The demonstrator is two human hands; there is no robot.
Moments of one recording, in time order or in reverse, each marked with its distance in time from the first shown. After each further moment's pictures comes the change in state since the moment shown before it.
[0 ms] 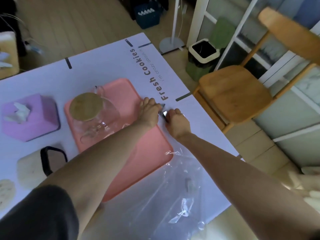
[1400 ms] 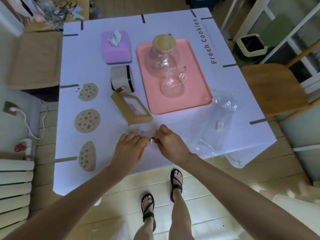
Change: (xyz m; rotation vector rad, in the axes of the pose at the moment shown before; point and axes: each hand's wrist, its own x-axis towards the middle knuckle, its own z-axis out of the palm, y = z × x) left_hand -0.440 -0.030 0.018 0.087 0.460 -0.022; right_hand -0.306 -0.087 0.072 0.000 -0.220 -0.764
